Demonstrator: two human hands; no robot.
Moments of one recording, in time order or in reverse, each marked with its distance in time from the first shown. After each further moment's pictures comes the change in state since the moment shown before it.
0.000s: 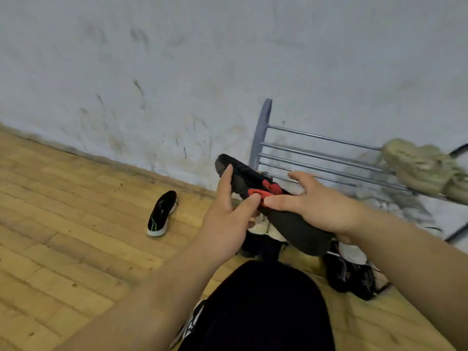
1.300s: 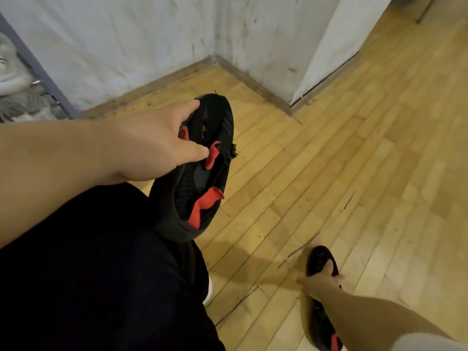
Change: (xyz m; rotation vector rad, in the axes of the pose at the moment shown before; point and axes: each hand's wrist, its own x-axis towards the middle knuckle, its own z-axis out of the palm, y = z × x) left_hand -0.175 -0.031 0.504 0.823 -1.444 0.120; right_hand -0.549 0.671 0.183 0.599 0.480 1.799
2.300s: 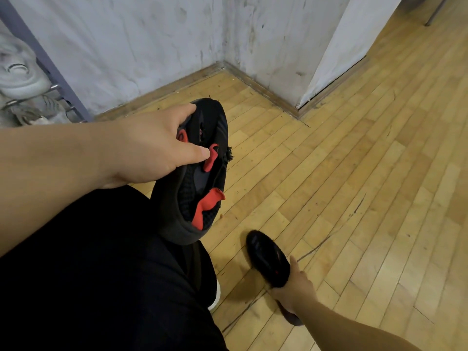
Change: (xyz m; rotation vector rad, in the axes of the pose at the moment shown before) left_hand -0.016 -0.010 -0.004 -0.135 0.024 0.021; right_hand -0.097 -0.042 0.050 -0.105 -0.001 -0.495
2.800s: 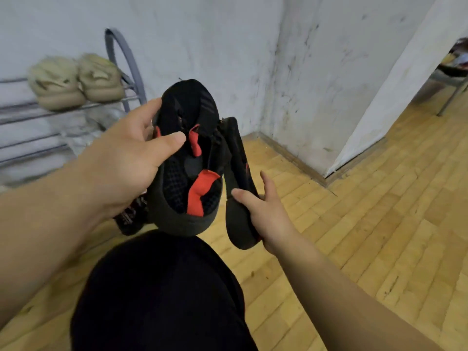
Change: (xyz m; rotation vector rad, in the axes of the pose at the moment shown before) left_hand -0.108 -0.007 -0.101 -0.424 0.529 0.336; right_hand -0.153 -0.331 -0.142 0.827 -0.100 -0.688
